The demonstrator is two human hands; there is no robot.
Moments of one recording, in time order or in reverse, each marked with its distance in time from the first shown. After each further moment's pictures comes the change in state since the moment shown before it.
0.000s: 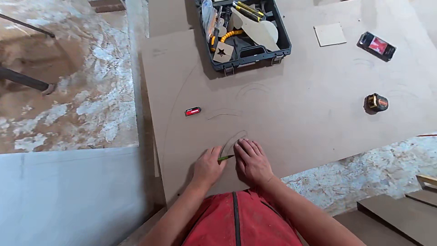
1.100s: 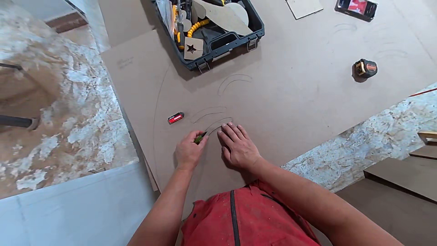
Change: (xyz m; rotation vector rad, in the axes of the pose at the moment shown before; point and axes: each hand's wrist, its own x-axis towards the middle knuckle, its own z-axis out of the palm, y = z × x) left_hand 0.072 -0.029 -0.016 -0.192 0.192 -0.015; right_hand 0.049 -0.001 0.010 0.005 -0.042 0.052
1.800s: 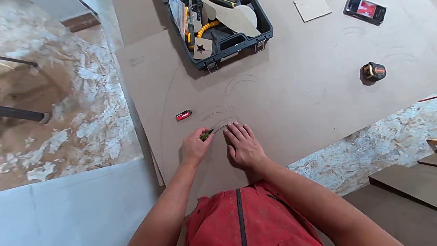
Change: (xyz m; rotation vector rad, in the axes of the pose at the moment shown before) left_hand 0.003 0.001 -0.007 -0.024 -0.030 -0.013; right_hand 0.000 -0.002 -0.001 -0.010 -0.003 -0.008
